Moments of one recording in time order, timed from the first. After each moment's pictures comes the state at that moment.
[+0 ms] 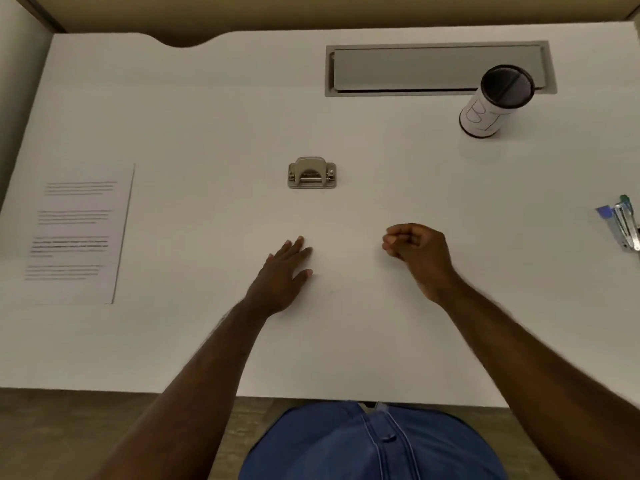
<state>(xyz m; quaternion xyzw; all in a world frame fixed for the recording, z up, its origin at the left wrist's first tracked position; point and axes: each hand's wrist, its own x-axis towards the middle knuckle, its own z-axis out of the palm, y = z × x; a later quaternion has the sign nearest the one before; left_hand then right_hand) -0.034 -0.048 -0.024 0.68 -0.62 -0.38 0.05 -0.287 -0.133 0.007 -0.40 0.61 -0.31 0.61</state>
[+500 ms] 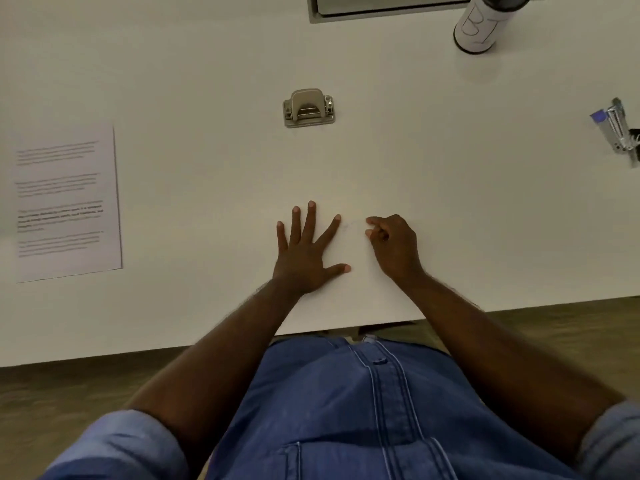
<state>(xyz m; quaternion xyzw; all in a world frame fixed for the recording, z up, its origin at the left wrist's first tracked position) -0.051 0.019 -0.042 0.62 -0.73 -0.28 -0.09 -0.241 -0.012 -0.043 -0.62 0.67 -0.20 0.35</state>
